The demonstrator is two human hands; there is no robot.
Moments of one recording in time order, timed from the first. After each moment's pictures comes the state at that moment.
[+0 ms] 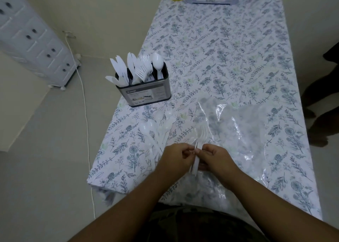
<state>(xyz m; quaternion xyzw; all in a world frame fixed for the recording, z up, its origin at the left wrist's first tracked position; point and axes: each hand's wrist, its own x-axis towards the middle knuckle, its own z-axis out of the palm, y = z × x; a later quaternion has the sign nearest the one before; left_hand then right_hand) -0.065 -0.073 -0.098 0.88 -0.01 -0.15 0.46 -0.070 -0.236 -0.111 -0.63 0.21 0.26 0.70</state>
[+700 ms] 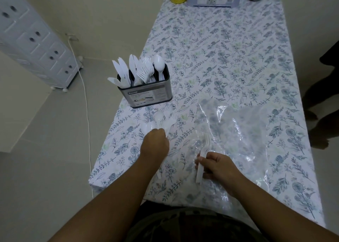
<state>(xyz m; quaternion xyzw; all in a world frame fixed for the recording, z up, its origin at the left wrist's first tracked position) -0.015 -0.023 -0.130 0.98 0.04 -0.08 0.17 -0.083 -0.245 -0.120 -0.61 0.25 0.30 0.69</state>
